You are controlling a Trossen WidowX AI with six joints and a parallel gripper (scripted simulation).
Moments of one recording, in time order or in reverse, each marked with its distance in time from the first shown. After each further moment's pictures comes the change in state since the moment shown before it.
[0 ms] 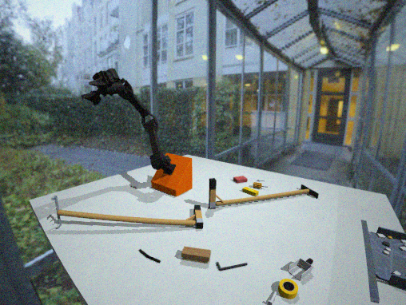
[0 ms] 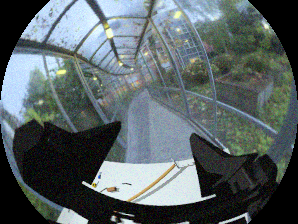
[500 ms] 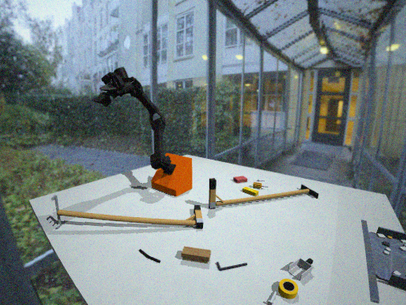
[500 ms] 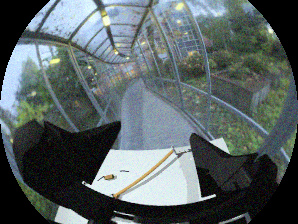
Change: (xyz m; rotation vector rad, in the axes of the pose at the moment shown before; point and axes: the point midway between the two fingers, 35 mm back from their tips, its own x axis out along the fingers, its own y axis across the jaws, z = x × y) arm -0.025 0.025 -0.041 -0.067 0.100 -0.070
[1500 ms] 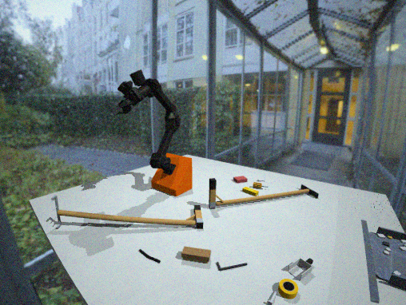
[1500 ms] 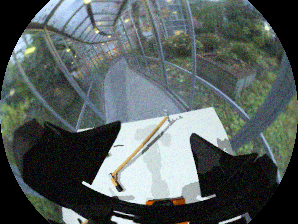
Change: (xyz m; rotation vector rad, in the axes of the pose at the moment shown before) arm -0.036 0.031 -0.097 -0.042 0.215 -0.226
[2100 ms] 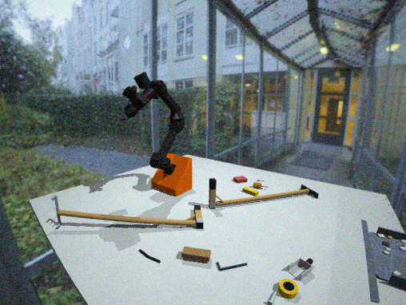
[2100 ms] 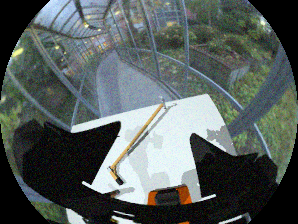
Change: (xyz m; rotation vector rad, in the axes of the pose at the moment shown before) arm -0.004 0.003 -0.037 0.016 0.082 -0.098
